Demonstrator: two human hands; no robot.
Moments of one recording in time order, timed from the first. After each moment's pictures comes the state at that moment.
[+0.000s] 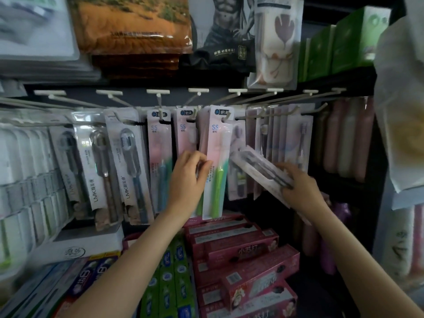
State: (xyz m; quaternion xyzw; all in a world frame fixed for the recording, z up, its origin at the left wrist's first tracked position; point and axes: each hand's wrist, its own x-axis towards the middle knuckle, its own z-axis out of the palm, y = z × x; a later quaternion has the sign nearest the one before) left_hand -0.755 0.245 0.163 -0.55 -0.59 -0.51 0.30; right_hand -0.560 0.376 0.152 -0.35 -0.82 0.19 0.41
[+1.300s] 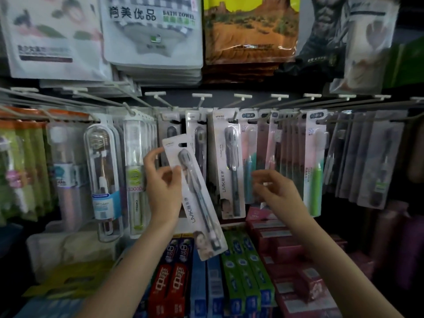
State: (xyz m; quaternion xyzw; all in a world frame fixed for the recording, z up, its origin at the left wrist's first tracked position) left_hand -0.841 0.073 0.156 -0.34 -0.52 -0.76 0.17; right_hand -0.694 0.220 0.150 -0.10 -0.80 0.39 0.45
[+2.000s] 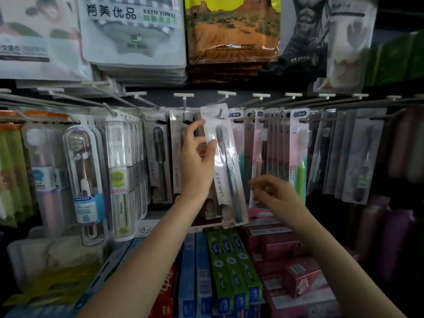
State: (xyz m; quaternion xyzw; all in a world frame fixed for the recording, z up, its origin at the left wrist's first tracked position) left_hand -0.807 0.132 0.192 -0.46 -0.50 -0.71 0.19; right_hand -0.670 0.237 0.146 -0.13 -0.82 0.36 0.41
